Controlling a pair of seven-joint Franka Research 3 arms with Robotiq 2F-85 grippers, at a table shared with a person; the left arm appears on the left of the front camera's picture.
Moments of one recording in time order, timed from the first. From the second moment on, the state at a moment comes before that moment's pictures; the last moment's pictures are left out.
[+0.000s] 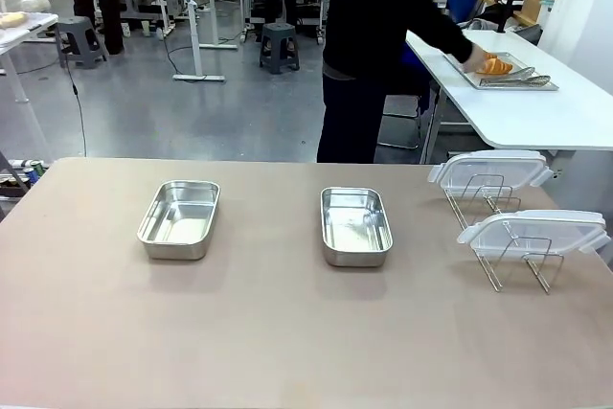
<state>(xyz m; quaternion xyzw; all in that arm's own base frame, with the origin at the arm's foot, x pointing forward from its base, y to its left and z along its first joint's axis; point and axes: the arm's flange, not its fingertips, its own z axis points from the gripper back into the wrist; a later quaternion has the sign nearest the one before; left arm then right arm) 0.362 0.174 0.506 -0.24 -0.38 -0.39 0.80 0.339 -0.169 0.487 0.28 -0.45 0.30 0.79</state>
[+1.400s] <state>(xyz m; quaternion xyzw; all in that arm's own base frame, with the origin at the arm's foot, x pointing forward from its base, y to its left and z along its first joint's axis) 0.362 0.174 0.506 -0.24 -0.38 -0.39 0.80 0.339 -0.170 0.488 0.29 -0.45 0.30 0.79</state>
